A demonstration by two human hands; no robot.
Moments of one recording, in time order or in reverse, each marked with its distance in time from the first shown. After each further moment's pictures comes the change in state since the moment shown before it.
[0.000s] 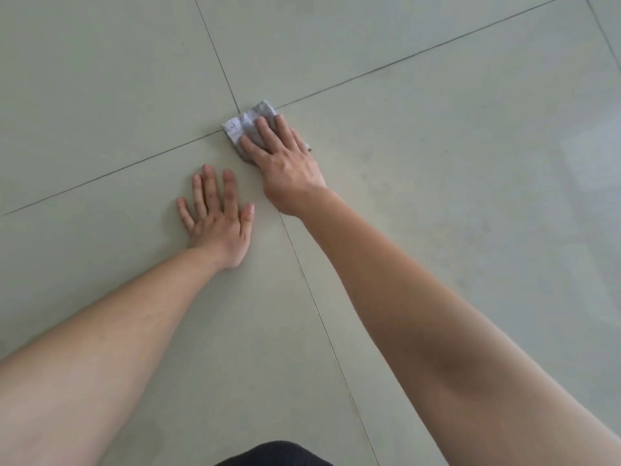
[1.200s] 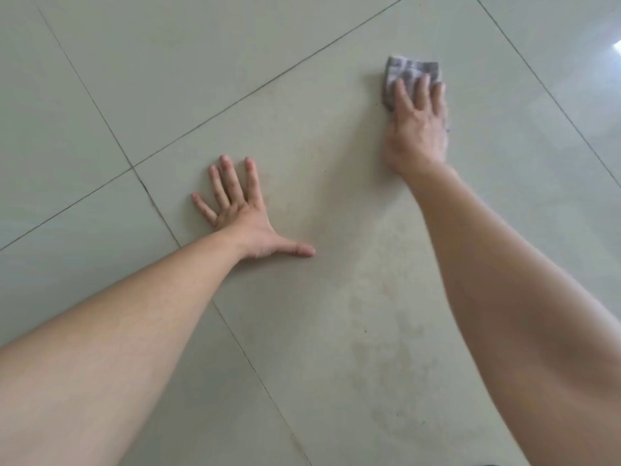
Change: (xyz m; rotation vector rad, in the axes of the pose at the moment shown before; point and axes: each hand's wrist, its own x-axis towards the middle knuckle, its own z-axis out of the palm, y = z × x) left_hand 0.018 0.194 -0.019 0.115 -0.292 0.136; right_hand -0.110 0.272 -0.082 0.070 0.315 0.742
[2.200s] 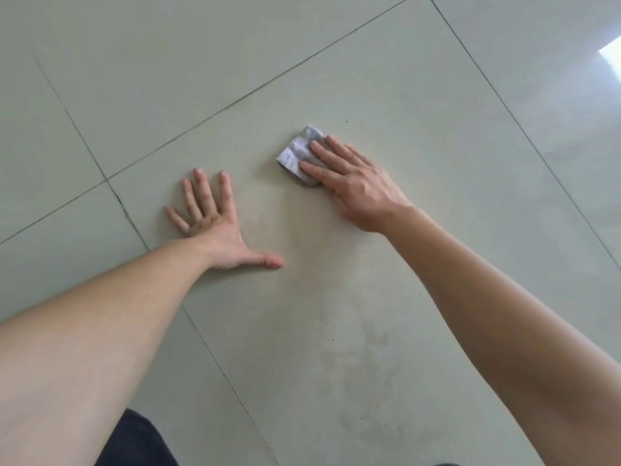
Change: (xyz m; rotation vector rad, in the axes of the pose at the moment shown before) left_hand -0.003 0.010 -0.015 0.063 -0.089 -0.050; right_hand -0.030 0.019 0.009 -0.063 -0.194 -0.769
